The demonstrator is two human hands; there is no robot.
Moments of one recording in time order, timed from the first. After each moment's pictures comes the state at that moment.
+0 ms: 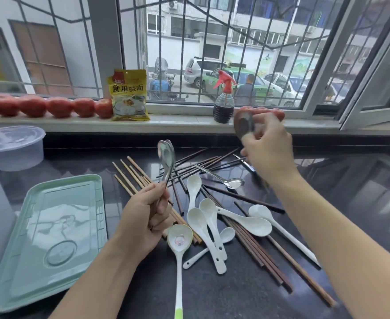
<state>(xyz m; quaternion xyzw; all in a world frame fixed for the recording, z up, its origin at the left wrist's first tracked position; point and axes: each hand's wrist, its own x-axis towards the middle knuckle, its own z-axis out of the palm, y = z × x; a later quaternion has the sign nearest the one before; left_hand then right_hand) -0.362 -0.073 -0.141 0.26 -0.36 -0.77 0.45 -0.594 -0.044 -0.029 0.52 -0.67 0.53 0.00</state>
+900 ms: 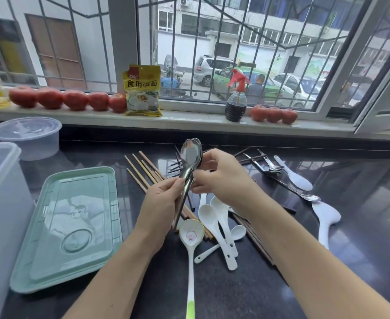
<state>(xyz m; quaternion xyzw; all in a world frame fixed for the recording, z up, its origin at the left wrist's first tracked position) -0.368 -0.064 -0.136 0.37 -0.54 -0.57 0.50 -0.512 -0.050 -0.074 0.56 -0.60 0.46 -0.34</state>
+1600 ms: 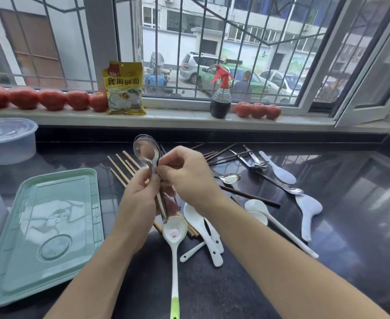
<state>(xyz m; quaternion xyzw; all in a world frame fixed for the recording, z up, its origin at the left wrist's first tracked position) -0.368 -0.068 -0.136 0.32 -0.51 -0.59 0.53 -0.483 -0.063 -0.086 0.57 -0.57 0.51 -0.30</state>
